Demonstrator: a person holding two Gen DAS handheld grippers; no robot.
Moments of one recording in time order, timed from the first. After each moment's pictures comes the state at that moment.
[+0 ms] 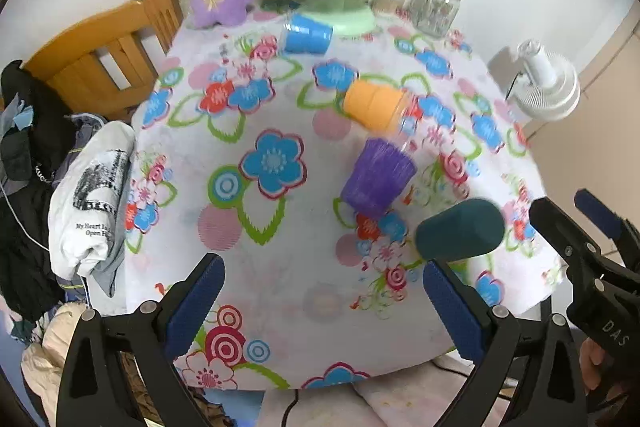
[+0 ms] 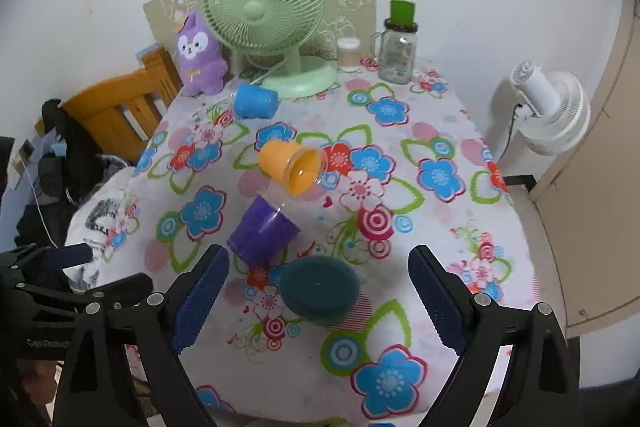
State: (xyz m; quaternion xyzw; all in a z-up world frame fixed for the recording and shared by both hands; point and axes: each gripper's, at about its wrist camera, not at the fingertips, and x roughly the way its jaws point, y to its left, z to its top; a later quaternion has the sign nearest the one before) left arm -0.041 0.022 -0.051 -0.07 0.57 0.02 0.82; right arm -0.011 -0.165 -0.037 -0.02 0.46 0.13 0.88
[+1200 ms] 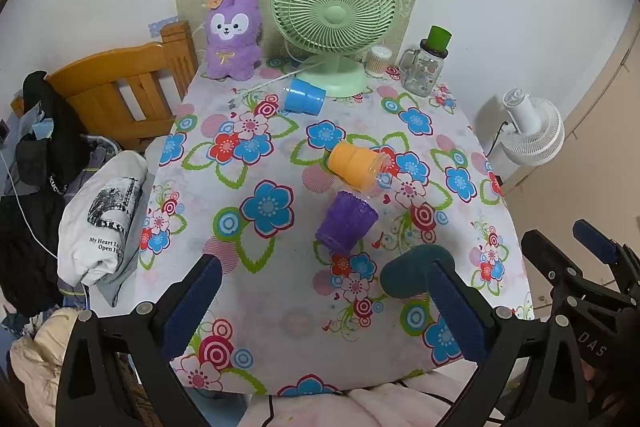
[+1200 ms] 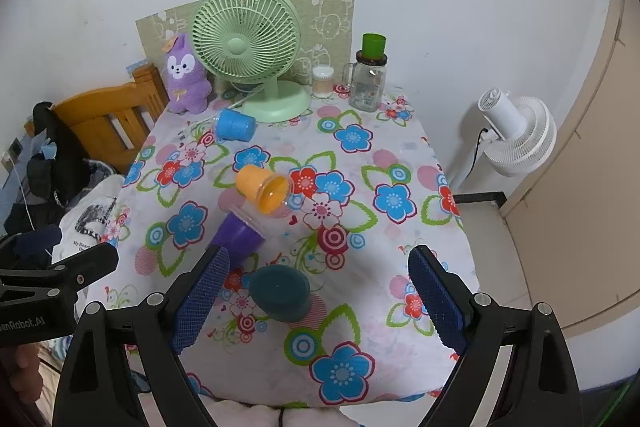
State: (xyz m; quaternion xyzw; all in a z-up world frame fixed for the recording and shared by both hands) left arm -0.058 0.004 0.005 -0.09 0.50 0.04 0.86; right arm -0.024 -0.186 0.016 -0.05 0.44 0.10 0.89
